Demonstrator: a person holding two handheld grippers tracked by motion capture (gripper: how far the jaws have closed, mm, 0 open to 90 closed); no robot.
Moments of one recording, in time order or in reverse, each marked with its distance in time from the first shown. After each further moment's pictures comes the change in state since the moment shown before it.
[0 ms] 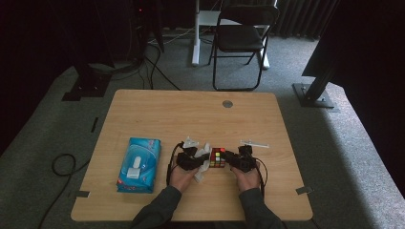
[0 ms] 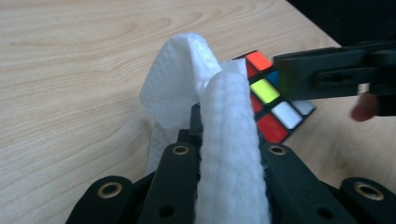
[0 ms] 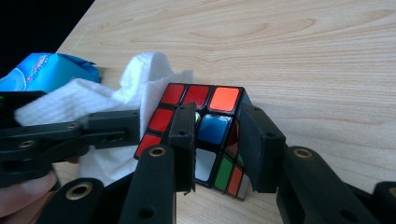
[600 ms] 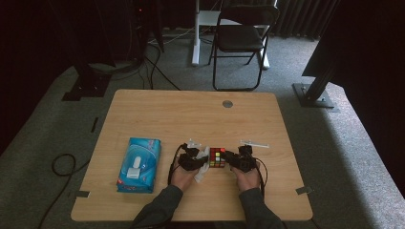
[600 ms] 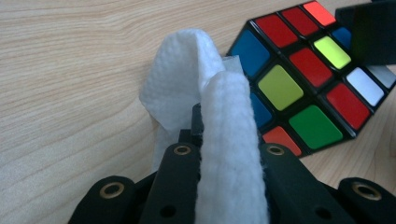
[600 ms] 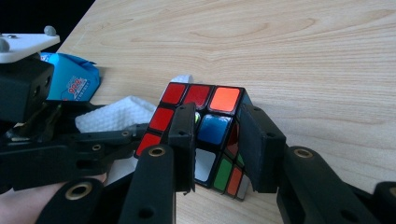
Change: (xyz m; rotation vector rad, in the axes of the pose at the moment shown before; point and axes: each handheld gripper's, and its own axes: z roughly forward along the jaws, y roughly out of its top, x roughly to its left) left arm 0.010 -0.008 0.022 0.086 0.037 -0.004; right arm 0.000 0.000 0.000 0.002 0.003 -0.001
